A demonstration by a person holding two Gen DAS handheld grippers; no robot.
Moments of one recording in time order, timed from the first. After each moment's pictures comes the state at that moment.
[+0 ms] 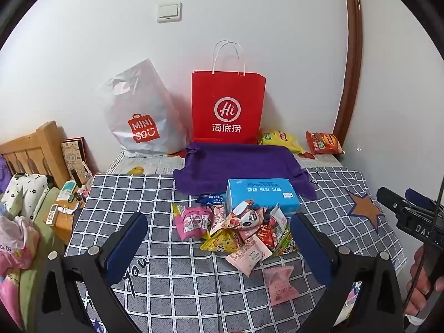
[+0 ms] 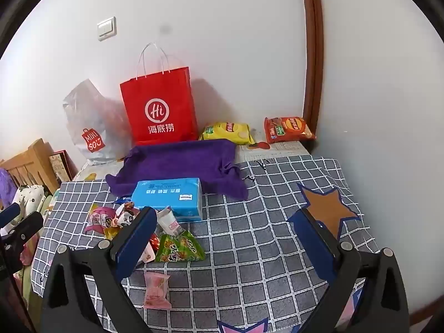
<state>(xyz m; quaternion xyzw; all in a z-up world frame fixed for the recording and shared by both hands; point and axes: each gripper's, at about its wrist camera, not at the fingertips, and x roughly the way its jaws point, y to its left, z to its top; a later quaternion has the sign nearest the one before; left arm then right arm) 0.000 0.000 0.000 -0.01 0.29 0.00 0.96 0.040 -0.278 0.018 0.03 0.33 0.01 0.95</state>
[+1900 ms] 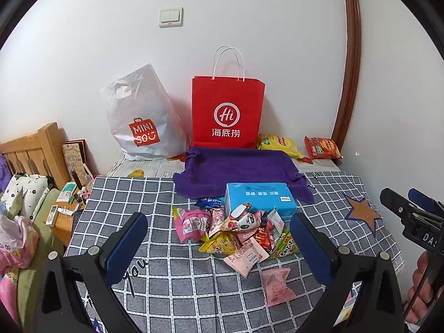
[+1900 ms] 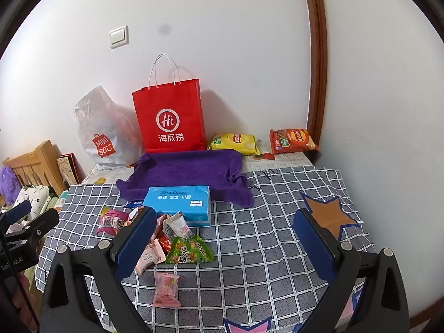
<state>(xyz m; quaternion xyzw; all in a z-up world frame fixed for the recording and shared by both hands) -0.004 -0.001 0.007 -0.02 0.29 0.00 0.96 0.023 -0.276 0.031 0.02 0.30 0.02 0.95</state>
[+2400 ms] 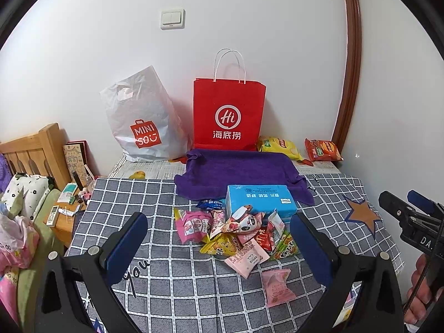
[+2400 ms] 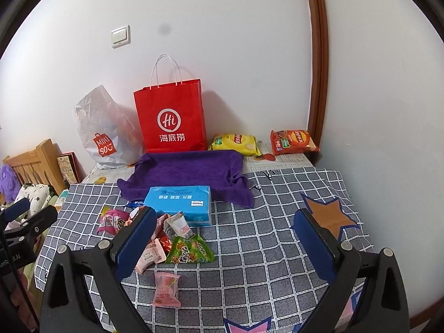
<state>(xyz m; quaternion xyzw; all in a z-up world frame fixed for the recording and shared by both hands) -0.004 0.001 0.011 -0.02 0.28 0.00 0.96 0.019 -0.274 0.031 0.02 0.29 0.02 0.96</state>
